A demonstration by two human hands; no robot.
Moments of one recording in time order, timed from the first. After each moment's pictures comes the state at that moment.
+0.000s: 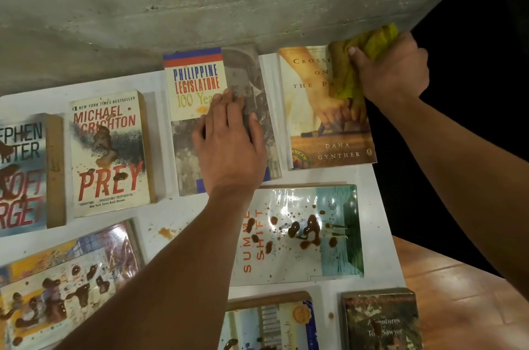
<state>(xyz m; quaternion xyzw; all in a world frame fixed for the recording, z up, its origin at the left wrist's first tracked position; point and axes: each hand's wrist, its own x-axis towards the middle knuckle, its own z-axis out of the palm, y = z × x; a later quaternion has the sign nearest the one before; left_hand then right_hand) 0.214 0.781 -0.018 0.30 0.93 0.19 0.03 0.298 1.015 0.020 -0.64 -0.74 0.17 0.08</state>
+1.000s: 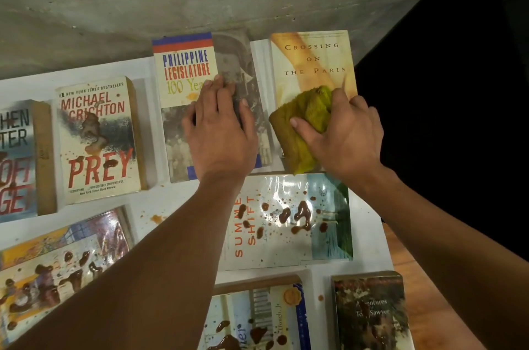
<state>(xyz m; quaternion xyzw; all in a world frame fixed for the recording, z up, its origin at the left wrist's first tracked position) 0.215 0.782 -0.018 0.31 0.93 0.18 0.03 0.341 0.900 0.027 -0.47 -0.87 0.15 0.02</state>
